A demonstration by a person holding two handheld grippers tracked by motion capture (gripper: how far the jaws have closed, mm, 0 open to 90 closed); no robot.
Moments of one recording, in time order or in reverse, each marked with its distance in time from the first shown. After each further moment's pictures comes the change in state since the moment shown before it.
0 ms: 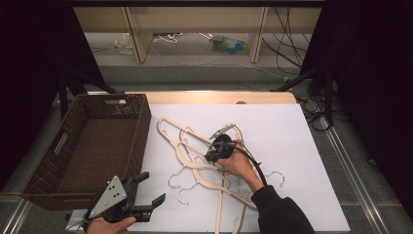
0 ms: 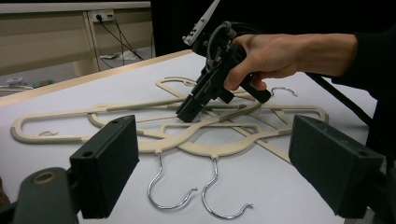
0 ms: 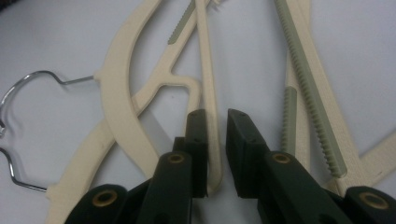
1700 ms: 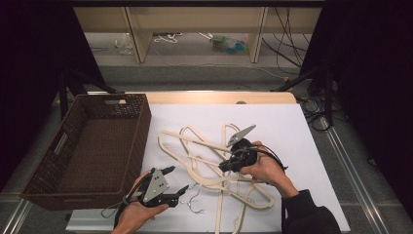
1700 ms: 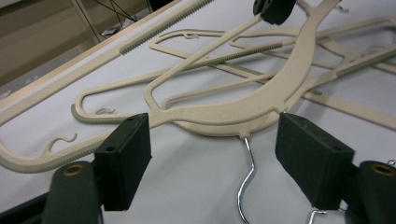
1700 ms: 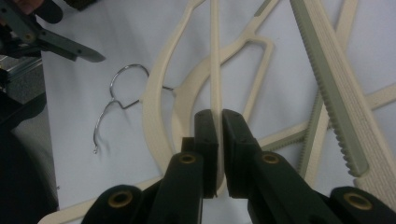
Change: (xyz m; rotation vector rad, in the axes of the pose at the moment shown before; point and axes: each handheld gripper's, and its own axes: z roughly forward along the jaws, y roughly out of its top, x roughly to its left) left arm -0.005 -0.021 0.085 0.231 0.054 0.282; right arm 0.021 -0.018 -0.094 0.054 0.174 -0.136
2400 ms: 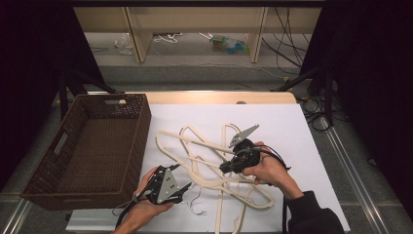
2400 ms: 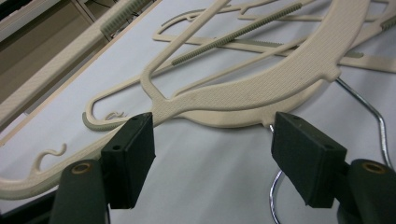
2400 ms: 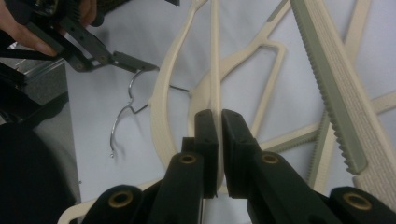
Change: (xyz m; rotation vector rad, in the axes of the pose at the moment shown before) left arm -0.004 -0.005 0.022 0.077 0.048 0.155; right arm 0.006 -0.001 -0.009 -0.011 0.037 0.008
